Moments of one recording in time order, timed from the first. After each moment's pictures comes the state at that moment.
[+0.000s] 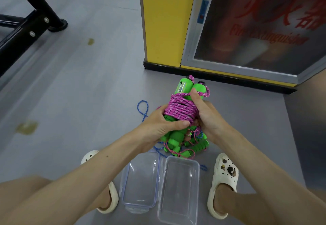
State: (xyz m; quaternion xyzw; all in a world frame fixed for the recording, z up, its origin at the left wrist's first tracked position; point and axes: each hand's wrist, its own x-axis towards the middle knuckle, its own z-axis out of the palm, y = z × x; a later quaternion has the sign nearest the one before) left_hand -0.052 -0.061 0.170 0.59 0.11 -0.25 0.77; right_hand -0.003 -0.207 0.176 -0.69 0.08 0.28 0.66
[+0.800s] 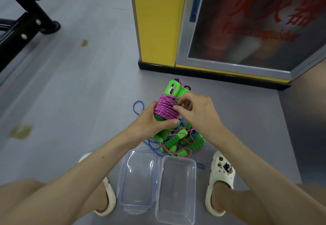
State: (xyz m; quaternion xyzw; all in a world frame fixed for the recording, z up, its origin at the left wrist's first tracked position) left_hand -0.044 -0.055 0.154 0.74 0.10 -0.19 0.64; right_hand 0.001 -0.215 0.167 -0.92 -0.18 0.00 0.36
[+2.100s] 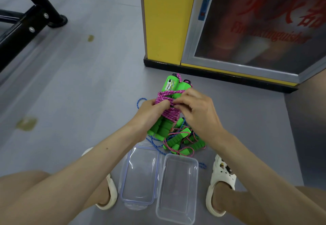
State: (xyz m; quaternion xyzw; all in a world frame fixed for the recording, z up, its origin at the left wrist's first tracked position) left_hand -0.038 -0.057 0.175 0.66 0.23 -0.18 0.70; right_hand -0.004 -0.204 0.165 -0.87 -0.31 -0.10 0.38
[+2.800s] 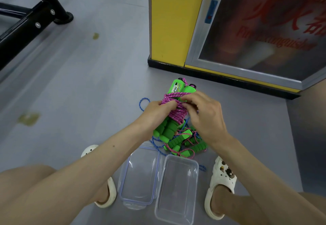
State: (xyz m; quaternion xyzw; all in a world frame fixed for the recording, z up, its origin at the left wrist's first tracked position) left_hand -0.038 -0.059 0.183 0.64 0.26 -0.19 0.70; right_hand -0.009 -0.201 0.165 -0.87 -0.30 -0.13 0.37
